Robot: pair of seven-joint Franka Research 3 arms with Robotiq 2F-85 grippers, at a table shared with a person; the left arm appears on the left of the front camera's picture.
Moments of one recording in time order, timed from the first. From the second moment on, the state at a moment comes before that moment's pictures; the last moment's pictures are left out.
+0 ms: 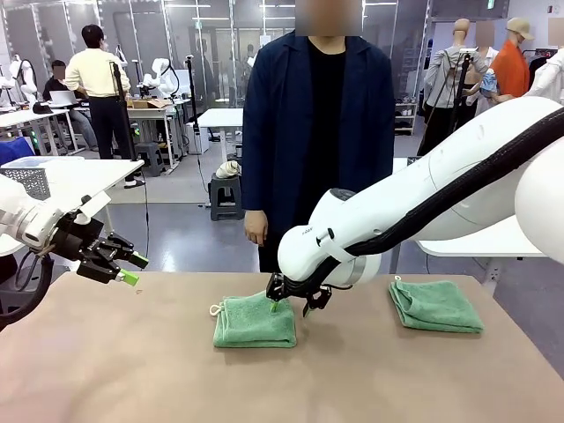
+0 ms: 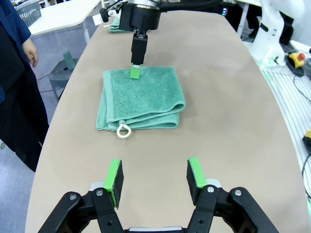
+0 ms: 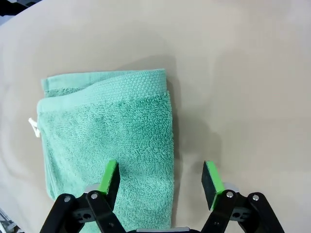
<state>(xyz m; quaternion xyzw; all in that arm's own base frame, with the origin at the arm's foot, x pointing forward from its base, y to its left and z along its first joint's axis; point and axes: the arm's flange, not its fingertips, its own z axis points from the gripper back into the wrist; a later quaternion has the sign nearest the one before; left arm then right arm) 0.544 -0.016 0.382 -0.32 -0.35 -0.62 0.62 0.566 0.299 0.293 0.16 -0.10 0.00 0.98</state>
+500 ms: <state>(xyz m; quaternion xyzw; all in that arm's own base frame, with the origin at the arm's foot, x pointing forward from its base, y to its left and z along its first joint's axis) 0.544 -0.016 0.382 -0.32 -0.35 -0.62 0.62 0.567 0.300 0.289 0.16 -0.10 0.00 0.98</state>
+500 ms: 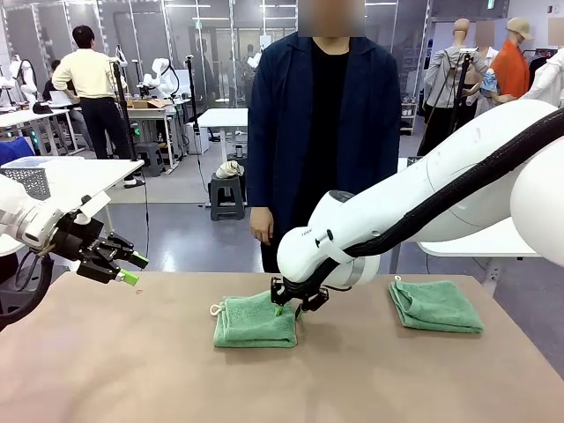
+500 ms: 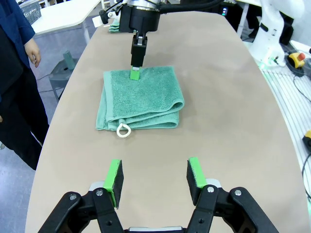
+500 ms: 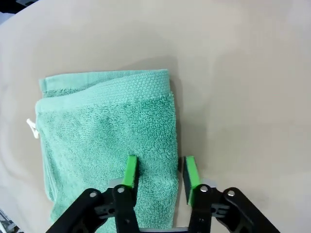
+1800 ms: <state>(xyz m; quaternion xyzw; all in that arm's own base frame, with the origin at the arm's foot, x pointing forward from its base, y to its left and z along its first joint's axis) 0.544 -0.016 0.382 -0.32 -0.35 -0.62 0.62 0.567 0.304 0.292 0.16 -0.08 0.01 0.98</state>
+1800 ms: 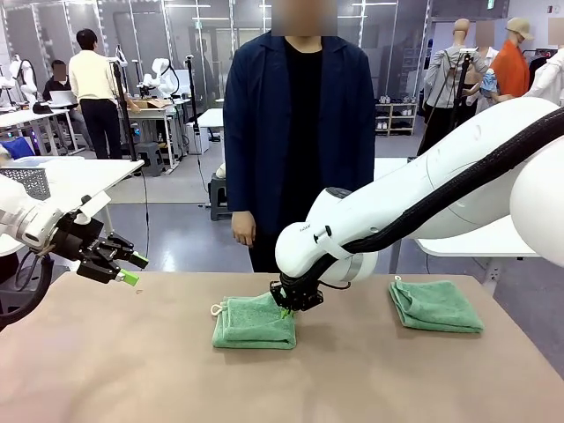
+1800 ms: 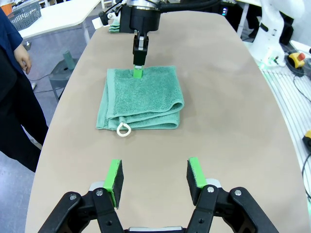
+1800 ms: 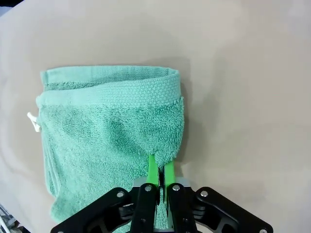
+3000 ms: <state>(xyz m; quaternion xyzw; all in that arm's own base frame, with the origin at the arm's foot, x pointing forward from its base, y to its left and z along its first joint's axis) 0.544 -0.016 0.382 -0.32 -0.35 -0.62 0.62 0.570 0.139 0.438 0.11 -0.17 0.08 0.98</state>
